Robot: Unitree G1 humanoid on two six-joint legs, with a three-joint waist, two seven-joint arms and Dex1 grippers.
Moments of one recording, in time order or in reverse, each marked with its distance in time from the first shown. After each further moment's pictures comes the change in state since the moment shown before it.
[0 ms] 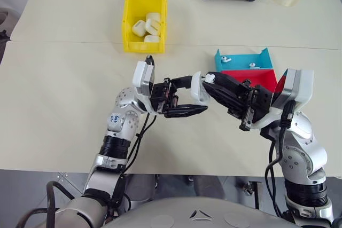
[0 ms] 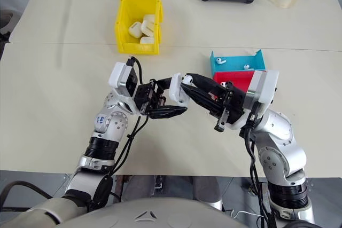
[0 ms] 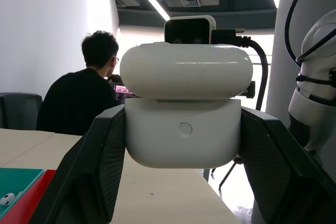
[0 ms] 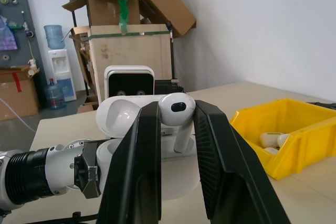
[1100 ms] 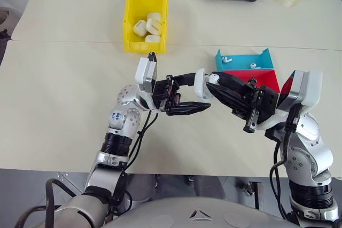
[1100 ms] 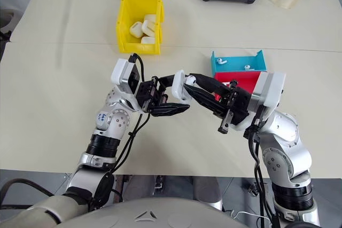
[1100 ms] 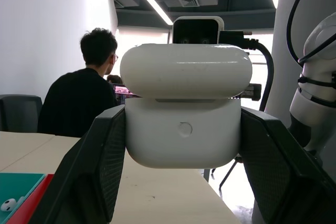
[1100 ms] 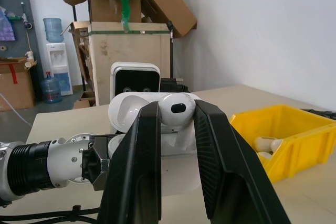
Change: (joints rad) left arm -0.029 -0.008 -0.002 0.016 0.001 0.002 0.010; right arm 0.014 -0.022 -0.014 -0.010 -0.016 -0.052 0.007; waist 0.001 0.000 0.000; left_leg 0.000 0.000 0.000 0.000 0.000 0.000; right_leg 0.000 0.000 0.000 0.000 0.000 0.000
